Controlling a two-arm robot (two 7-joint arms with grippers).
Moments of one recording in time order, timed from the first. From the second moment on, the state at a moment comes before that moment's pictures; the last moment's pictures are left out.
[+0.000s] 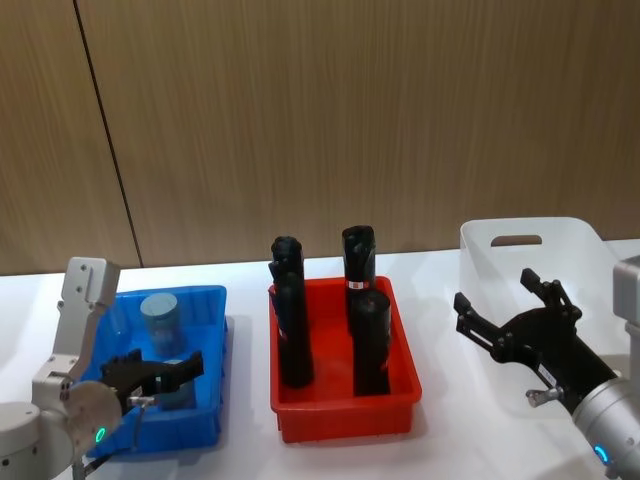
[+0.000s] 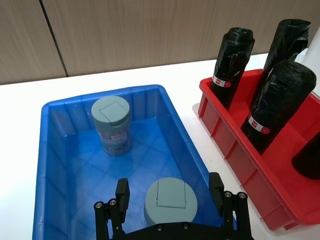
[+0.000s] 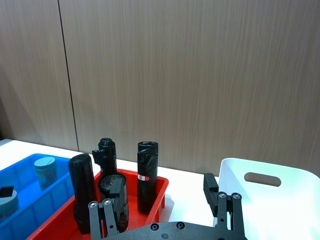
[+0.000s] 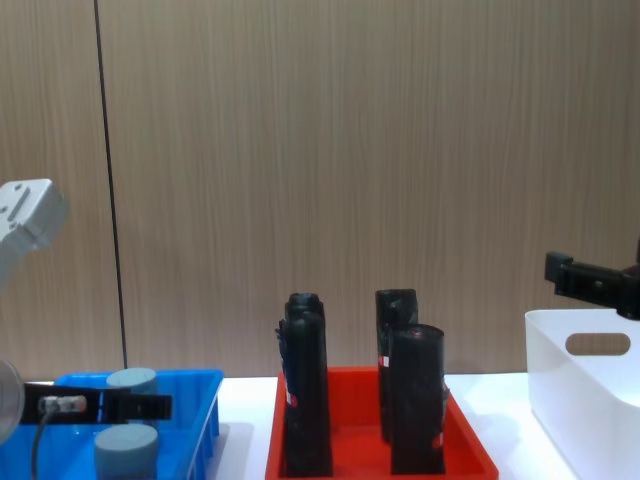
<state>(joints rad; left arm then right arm) -0.32 0.40 0.30 -1.40 -0.58 0.49 -0.02 -0.01 0.34 -0.23 -1.77 0.29 0.03 0.07</state>
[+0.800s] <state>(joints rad) -0.36 0.38 0.30 -1.37 -0.59 0.59 -0.02 -0.01 0.34 -0.23 -1.77 0.29 0.03 0.07</state>
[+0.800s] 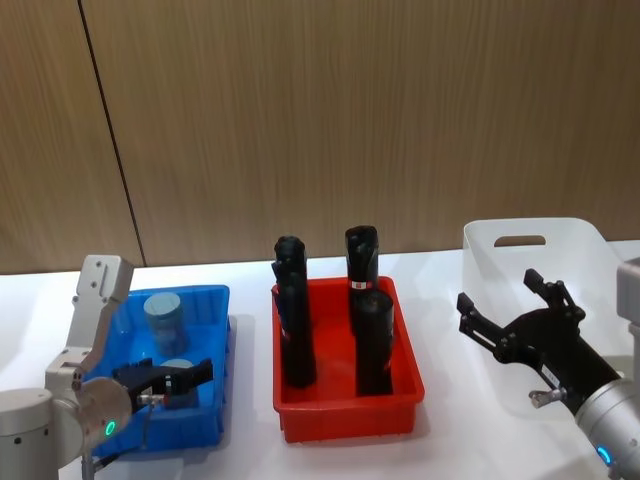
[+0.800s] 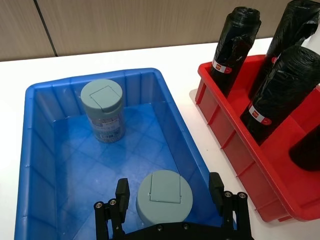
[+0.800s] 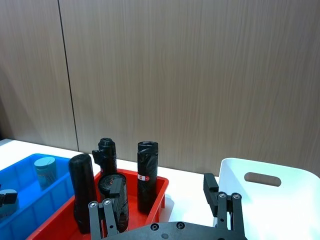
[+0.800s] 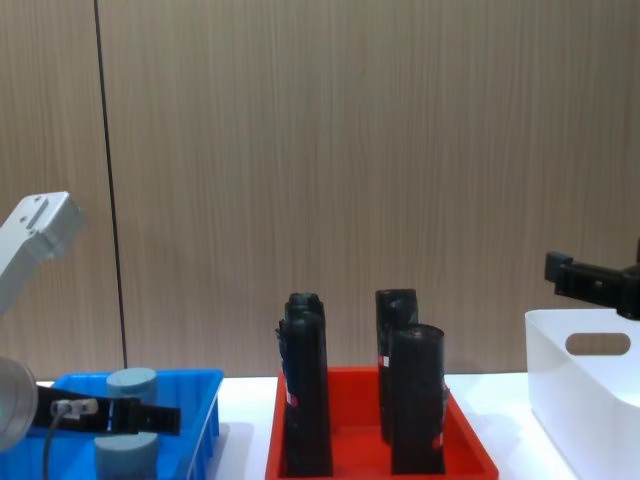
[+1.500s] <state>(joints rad) -0.35 0.38 0.30 -1.41 -0.60 0.66 0.03 -0.01 0.34 -0.23 -1.77 0.29 0.03 0.07</state>
